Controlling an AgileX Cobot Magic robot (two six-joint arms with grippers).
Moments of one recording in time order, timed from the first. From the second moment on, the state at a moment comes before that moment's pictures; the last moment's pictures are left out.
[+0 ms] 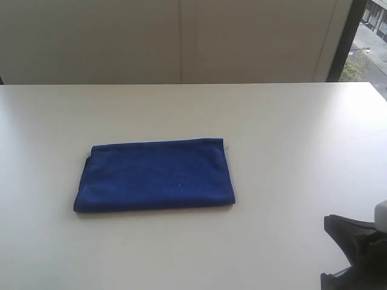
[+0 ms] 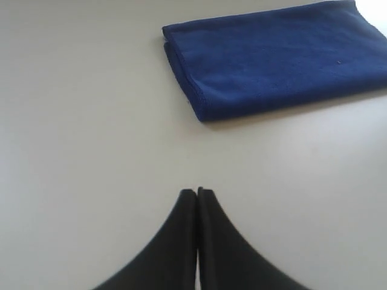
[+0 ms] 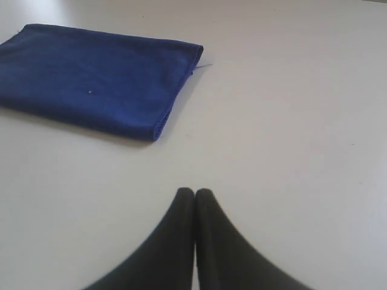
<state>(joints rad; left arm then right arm) -0.43 0.23 0.02 0.23 0.28 -0.36 0.28 0.77 -0.05 -0.06 -0.21 0.11</state>
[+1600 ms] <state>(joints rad) -0.41 0.01 0.02 -0.16 0.39 0.19 0.28 0.77 -0.05 -0.05 -0.21 0.11</state>
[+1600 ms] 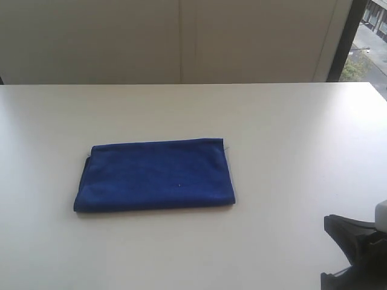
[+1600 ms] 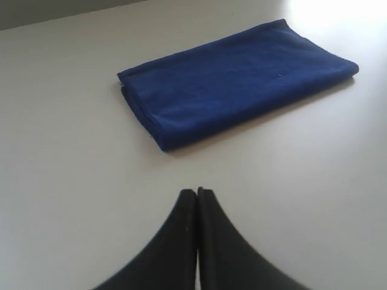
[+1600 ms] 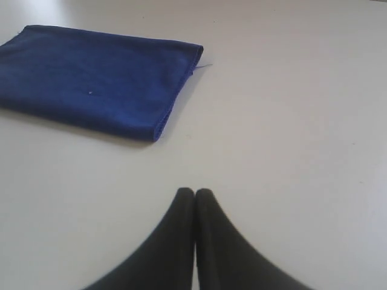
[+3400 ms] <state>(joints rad) -0.17 0.01 0.02 -0.15 0.39 0.13 -0.03 0.15 -0.01 -0.05 -0.12 0.21</state>
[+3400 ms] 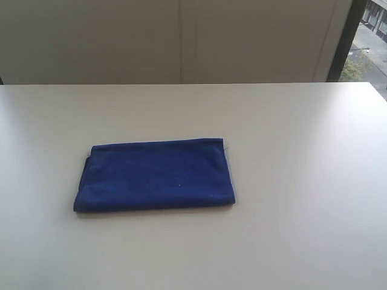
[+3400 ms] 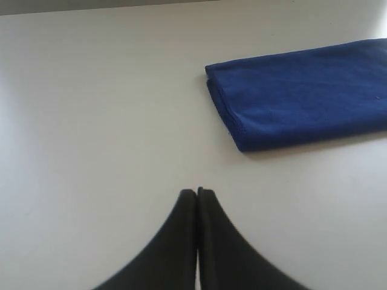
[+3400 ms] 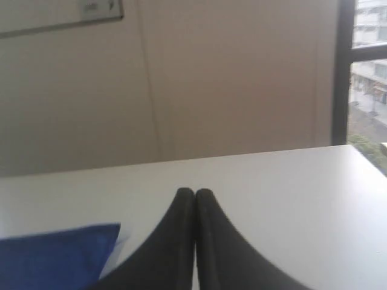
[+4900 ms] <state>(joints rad) -0.17 0.01 0.02 -0.15 0.39 0.13 -0.04 0.00 -0.01 -0.08 0.33 0.15</state>
